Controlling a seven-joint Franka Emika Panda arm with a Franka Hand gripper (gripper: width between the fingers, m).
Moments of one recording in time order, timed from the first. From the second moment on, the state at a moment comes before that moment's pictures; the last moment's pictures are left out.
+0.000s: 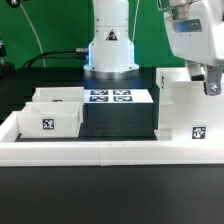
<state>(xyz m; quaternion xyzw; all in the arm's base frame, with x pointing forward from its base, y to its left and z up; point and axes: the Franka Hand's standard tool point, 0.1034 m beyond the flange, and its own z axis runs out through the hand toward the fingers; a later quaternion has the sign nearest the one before) 0.647 0.097 0.107 -0.71 0.69 0.03 0.11</state>
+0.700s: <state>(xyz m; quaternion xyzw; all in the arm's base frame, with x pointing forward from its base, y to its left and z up) 0.630 0.083 0.141 -0.81 0.57 0.02 0.12</state>
